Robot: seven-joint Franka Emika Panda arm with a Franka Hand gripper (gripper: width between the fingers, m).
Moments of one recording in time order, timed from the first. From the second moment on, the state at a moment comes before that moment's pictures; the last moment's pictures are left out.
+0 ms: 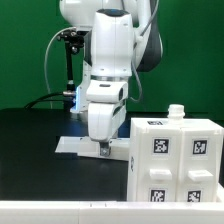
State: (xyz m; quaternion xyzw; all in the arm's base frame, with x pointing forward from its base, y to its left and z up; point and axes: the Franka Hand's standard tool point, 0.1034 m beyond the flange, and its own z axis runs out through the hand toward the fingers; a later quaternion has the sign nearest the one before) arm 0.385 0.000 0.008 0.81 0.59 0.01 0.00
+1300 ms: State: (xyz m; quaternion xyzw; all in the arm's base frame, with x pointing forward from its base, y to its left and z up) arm 0.533 0.056 0.178 0.83 0.55 -0.03 0.01
